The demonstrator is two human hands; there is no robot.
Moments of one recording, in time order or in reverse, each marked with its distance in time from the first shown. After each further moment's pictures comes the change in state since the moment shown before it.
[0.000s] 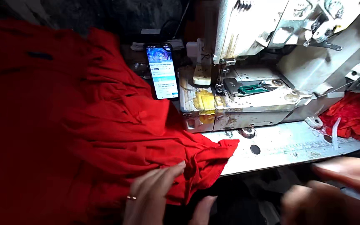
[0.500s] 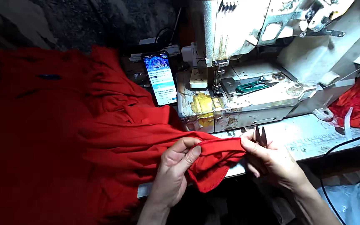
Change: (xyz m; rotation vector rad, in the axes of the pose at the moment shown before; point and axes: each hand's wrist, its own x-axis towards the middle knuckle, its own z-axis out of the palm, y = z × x) left_hand 0.047 -0.055 0.050 -1.000 -0.191 -0.434; right_hand 0.041 0.105 0.006 0.265 -0.186 0.629
